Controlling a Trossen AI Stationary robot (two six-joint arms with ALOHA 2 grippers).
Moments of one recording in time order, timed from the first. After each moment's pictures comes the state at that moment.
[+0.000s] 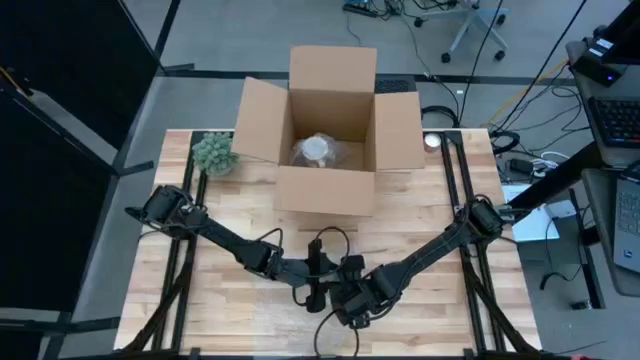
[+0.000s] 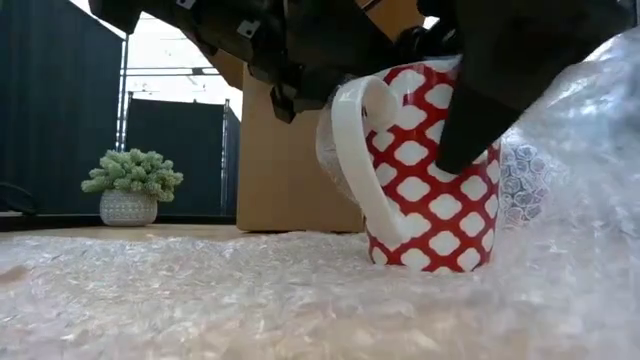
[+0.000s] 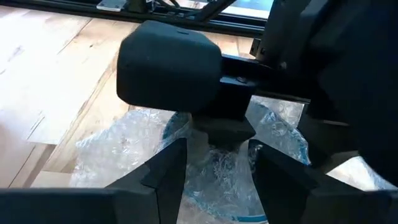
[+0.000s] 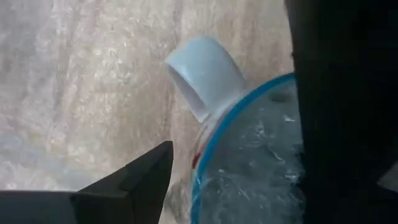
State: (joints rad) left arm -0.41 1.88 1.04 0.38 -0.31 -0.31; right arm 0.54 2.02 1.54 -0.77 0.22 0.40
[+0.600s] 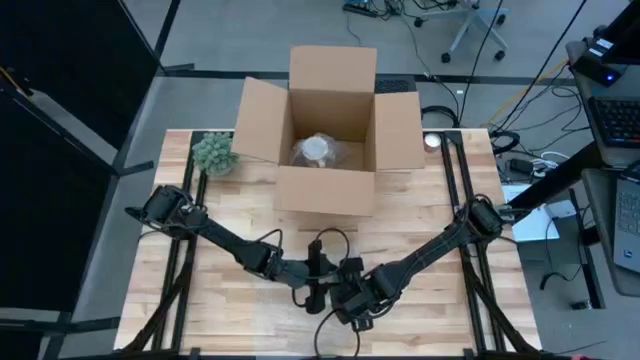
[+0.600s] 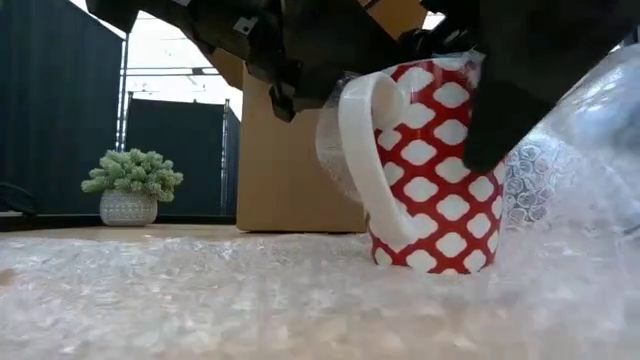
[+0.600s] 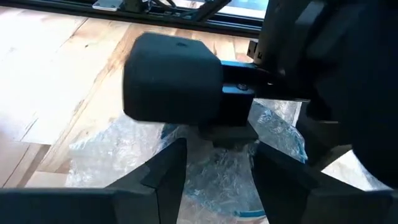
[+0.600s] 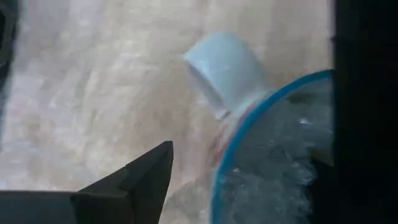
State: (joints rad) left arm -0.42 1.88 1.04 0.38 -0.30 -0.31; right arm 0.54 2.02 1.54 -0.75 0.10 0.33
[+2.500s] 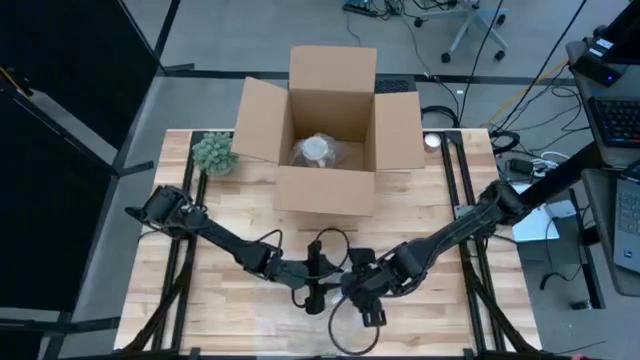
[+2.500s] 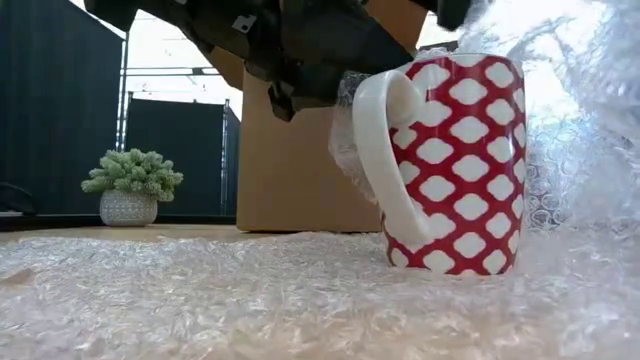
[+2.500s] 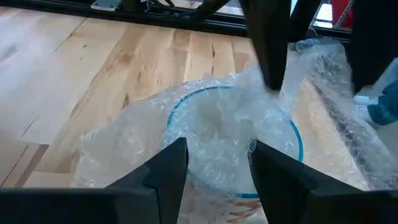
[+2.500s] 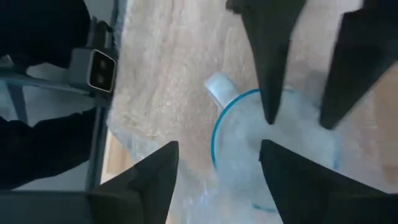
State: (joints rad) left arm -0.42 1.88 1.04 0.38 -0.31 -0.31; right arm 0.51 1.77 1.54 -0.84 0.05 0.43
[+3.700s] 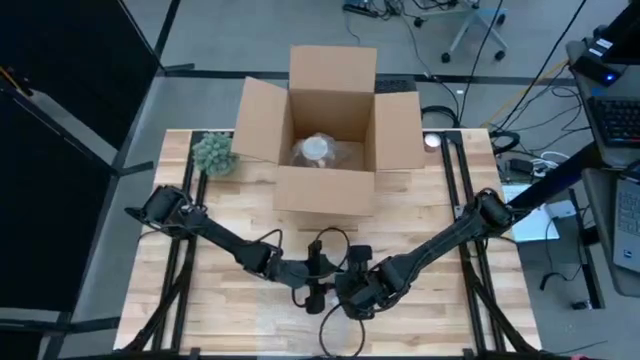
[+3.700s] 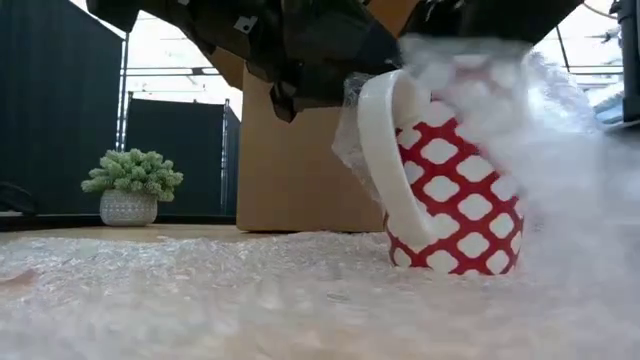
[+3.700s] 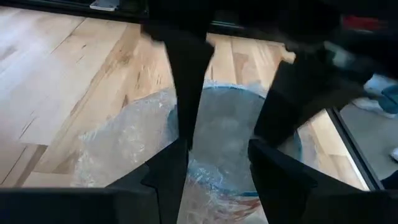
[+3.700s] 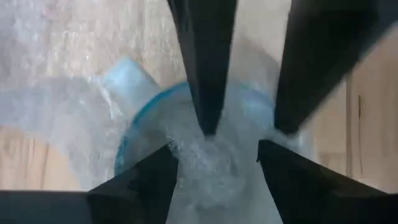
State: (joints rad) left arm -0.41 1.88 1.04 0.38 -0.31 -0.31; right arm 0.54 1.89 1.54 -0.91 0.30 0.45
